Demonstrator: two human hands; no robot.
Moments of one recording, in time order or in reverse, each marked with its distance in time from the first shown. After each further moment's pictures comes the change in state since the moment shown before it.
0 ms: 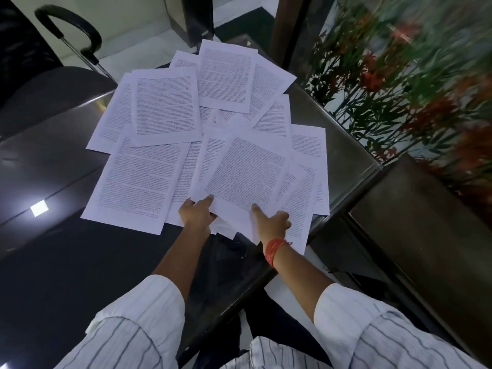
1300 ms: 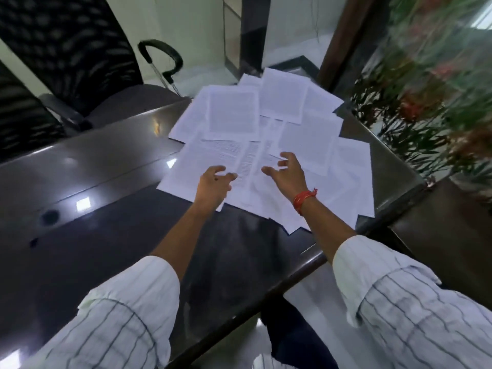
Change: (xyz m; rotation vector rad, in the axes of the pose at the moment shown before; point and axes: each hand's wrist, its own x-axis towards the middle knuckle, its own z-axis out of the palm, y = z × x) left_hand -0.028 0.070 -0.128 0.407 -0.212 0.419; right_hand -0.060 -0.054 0.063 -0.181 -0.274 -0.729
